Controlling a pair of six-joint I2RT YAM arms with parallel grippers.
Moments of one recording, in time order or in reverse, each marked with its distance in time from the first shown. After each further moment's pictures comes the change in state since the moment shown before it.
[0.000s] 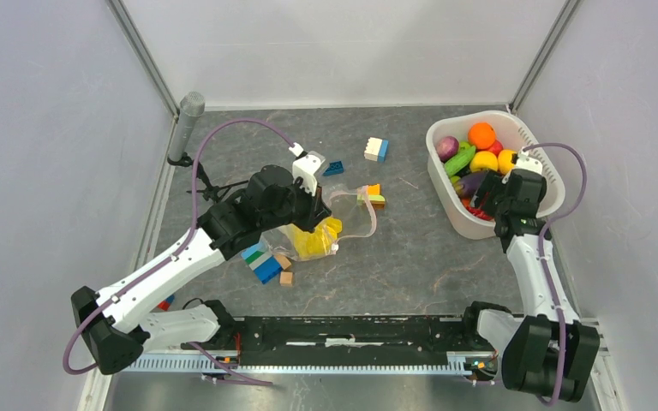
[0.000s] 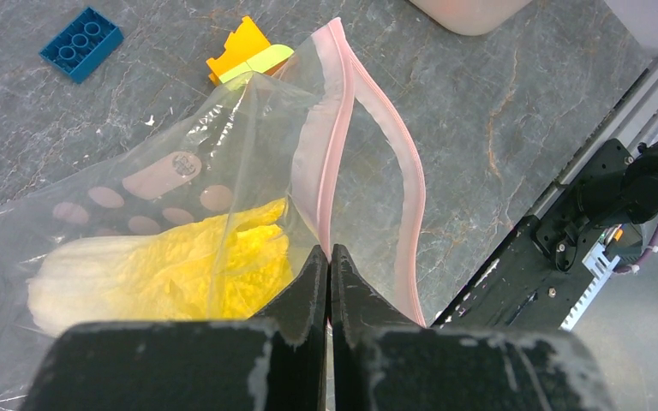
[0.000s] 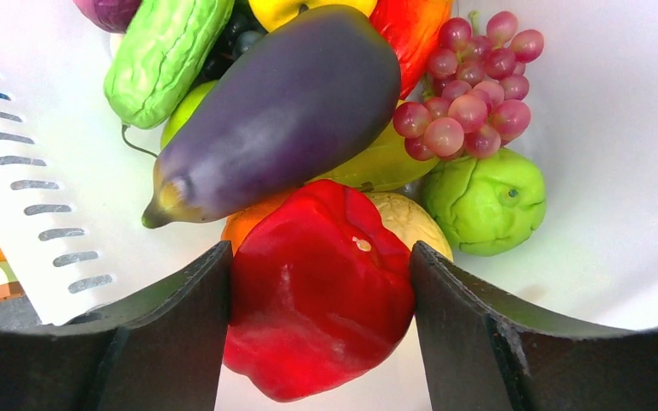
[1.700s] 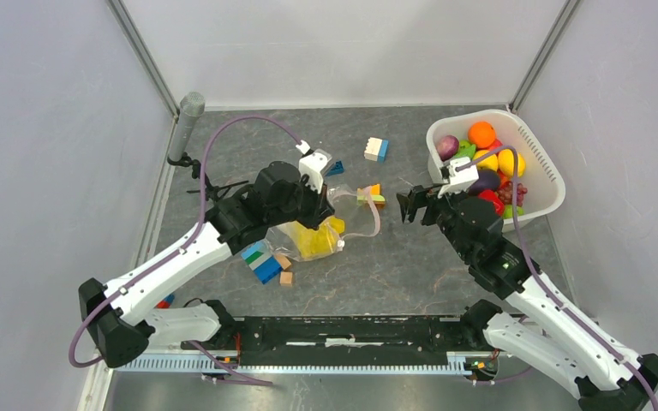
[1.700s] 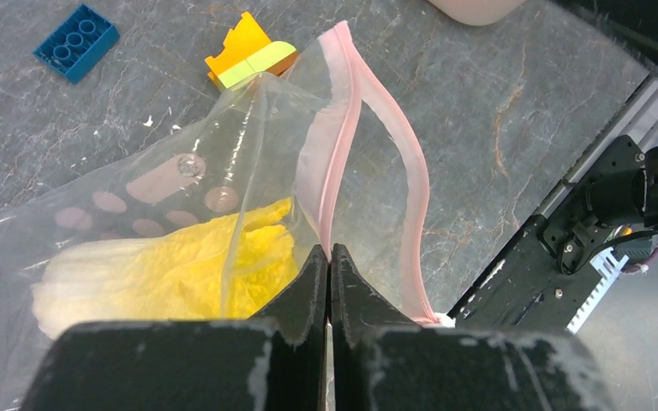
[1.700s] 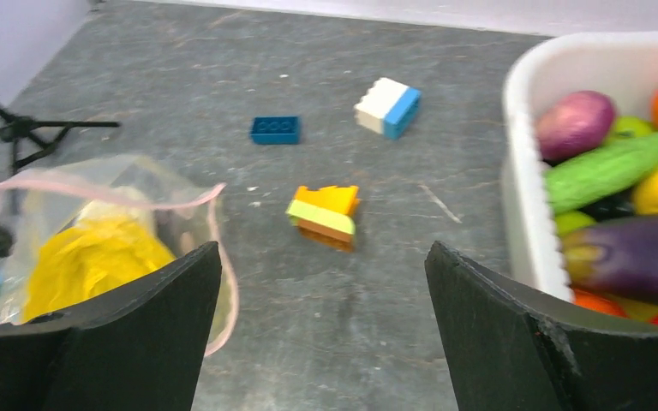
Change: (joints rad) left arm 0.000 0.058 0.041 -0.007 0.002 0.011; right arm 0.864 -0.332 0.016 0.108 0.237 0.008
